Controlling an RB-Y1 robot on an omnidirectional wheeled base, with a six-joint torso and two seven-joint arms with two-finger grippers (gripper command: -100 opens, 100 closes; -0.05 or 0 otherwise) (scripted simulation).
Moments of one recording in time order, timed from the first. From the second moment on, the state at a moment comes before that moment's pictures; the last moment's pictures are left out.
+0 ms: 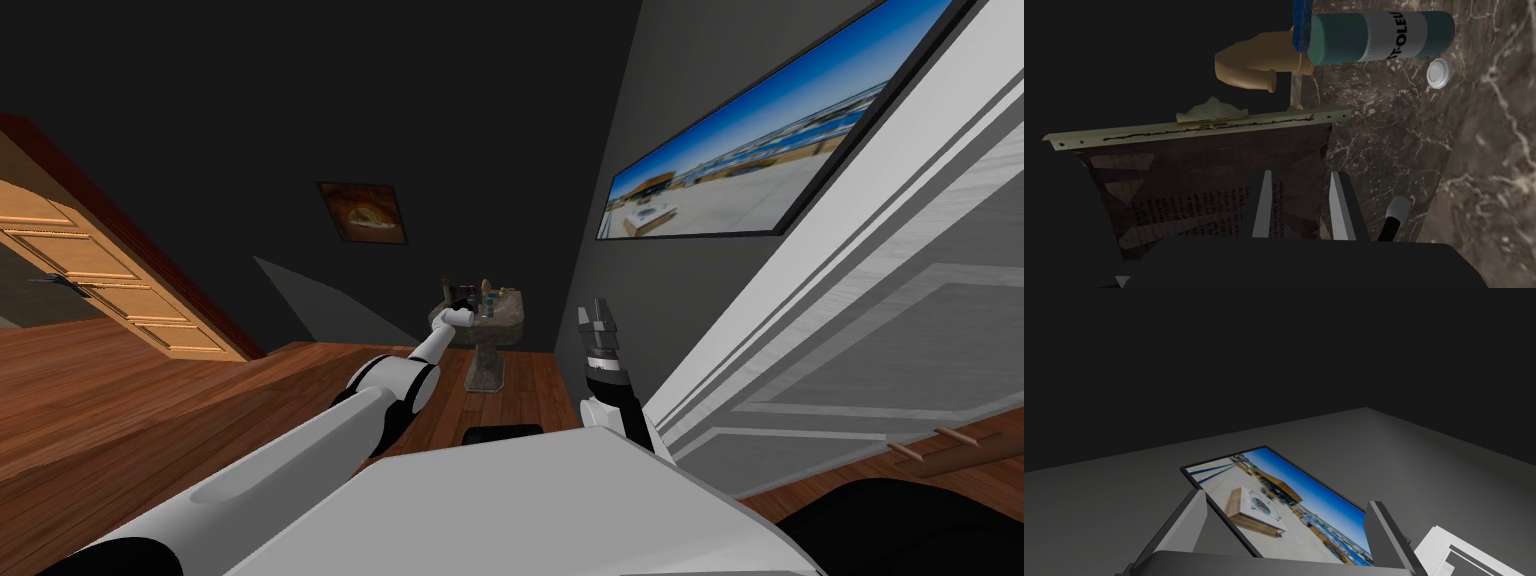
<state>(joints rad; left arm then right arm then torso) -0.91 0.15 -0.01 -0.63 0.12 0.30 0.12 0.53 0.01 0.02 -2.25 0.00 -0.51 0.03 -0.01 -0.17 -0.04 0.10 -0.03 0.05</state>
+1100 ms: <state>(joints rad) -0.93 0.16 -0.01 -0.60 0.13 0.28 0.12 0.53 0.01 0.02 -2.25 0.00 -0.51 0.03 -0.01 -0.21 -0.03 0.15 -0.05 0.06</state>
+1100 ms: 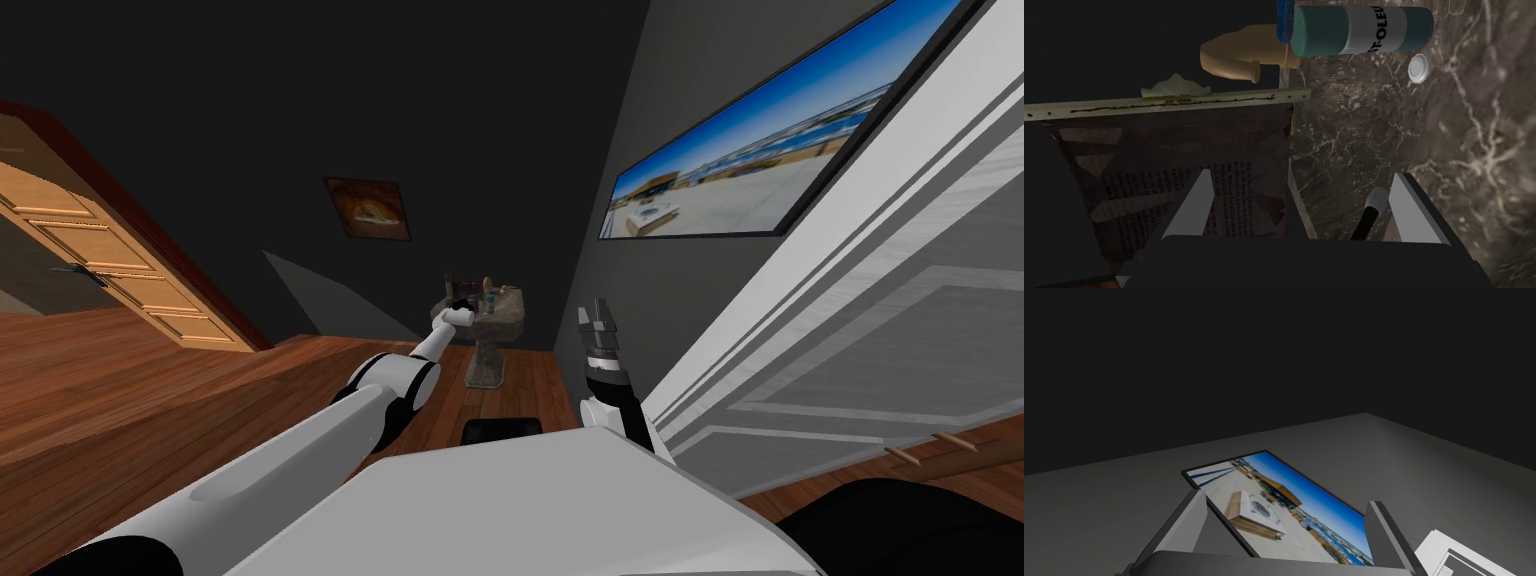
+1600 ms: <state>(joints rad) -0.93 0.16 0.00 -0.61 0.14 0.23 0.13 0.52 0.01 0.02 -2.25 0.00 -0.51 0.03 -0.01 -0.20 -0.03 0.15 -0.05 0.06</state>
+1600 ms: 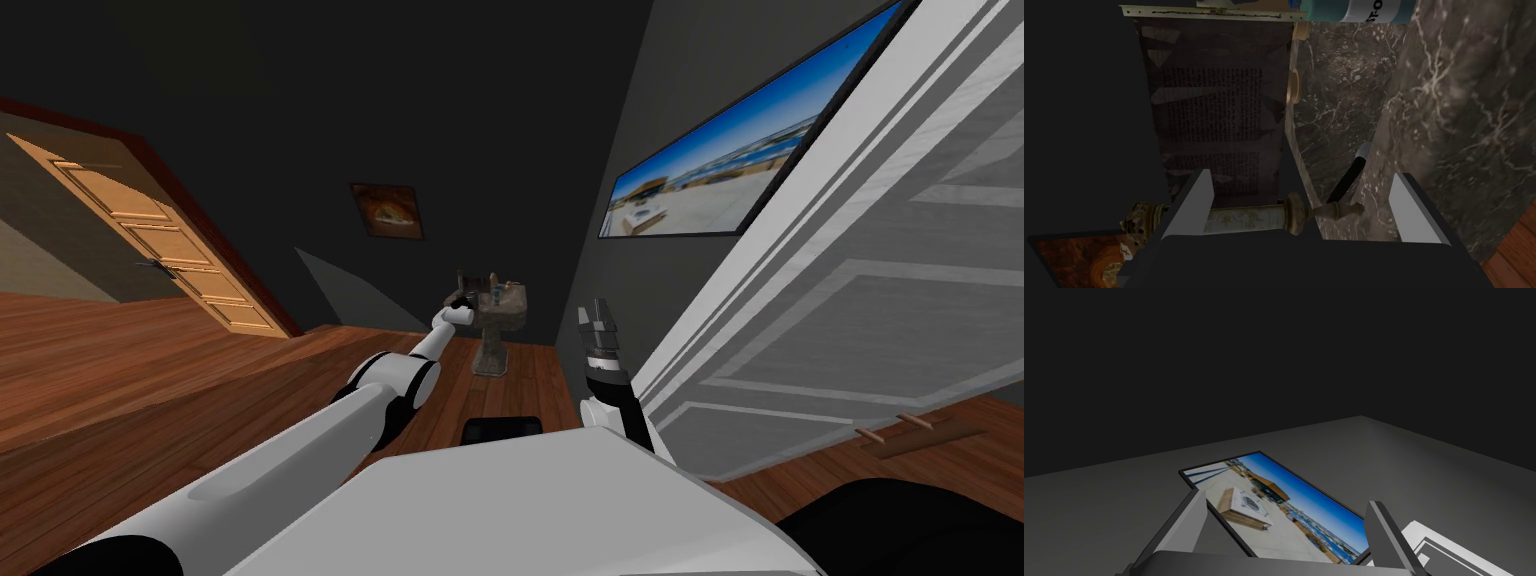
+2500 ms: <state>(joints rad) -0.93 0.16 0.01 -0.63 0.14 0.24 0.14 0.53 0.01 0.02 -2.25 0.00 -0.51 0.03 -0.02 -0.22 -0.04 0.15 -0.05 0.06</state>
